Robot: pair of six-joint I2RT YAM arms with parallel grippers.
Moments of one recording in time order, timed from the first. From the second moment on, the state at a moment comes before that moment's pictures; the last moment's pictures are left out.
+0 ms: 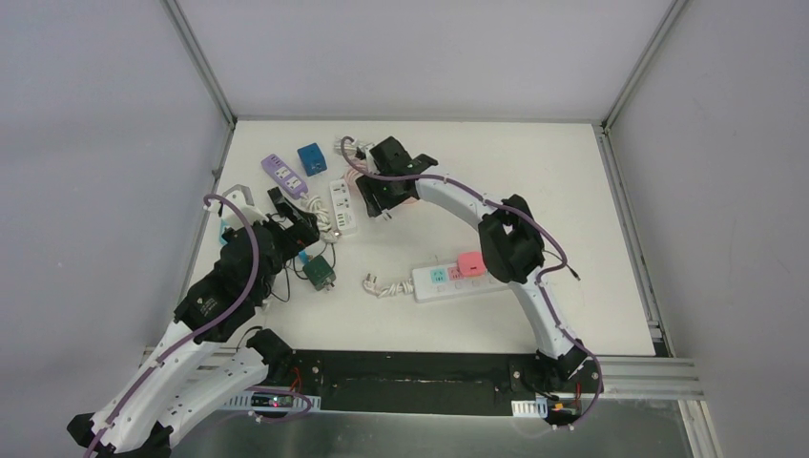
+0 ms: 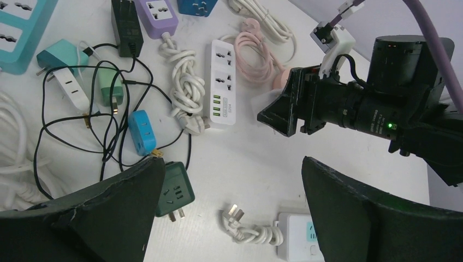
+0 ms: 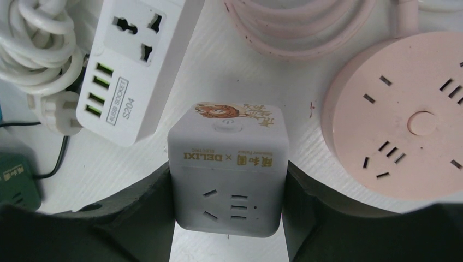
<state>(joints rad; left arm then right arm) -0.65 0.56 0.83 -0.55 -0.61 -0.70 0.77 2.32 2.03 -0.66 -0.10 0.09</state>
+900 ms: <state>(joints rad) -0.65 0.54 0.82 -0.55 -0.64 -0.69 0.80 2.37 2.06 -0.63 -0.04 0.08</state>
